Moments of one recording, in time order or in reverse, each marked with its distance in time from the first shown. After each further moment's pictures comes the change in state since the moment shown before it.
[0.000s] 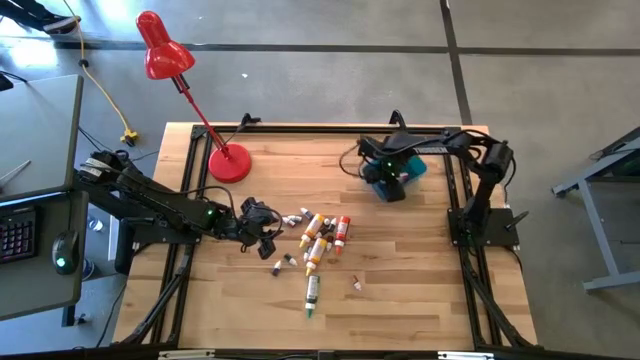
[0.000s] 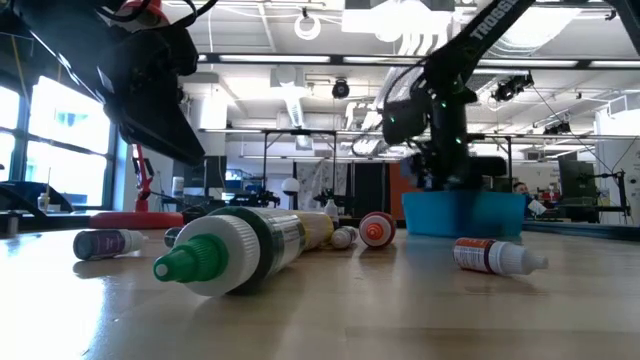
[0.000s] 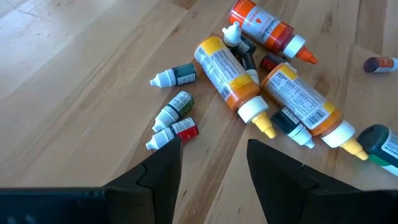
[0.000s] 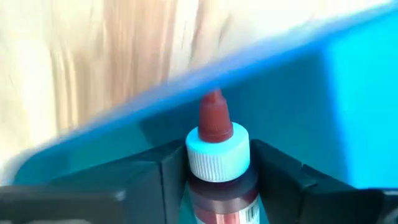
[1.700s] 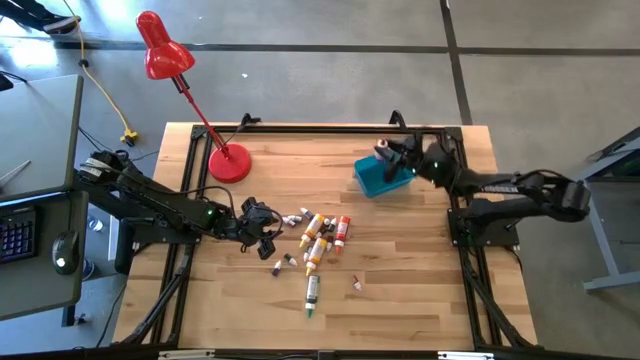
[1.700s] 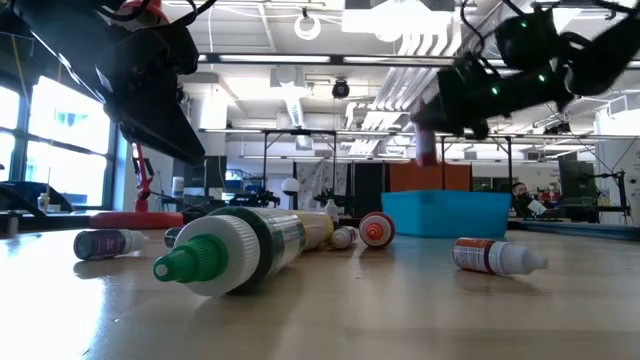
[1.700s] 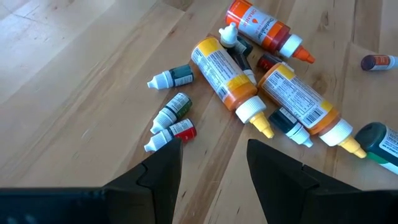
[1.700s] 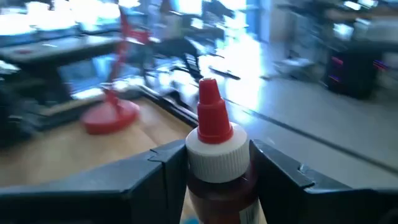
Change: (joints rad) left arm 0.000 0.000 0.000 0.009 0.003 0.022; right arm 0.013 -0.693 -0.812 1.563 0.154 0.822
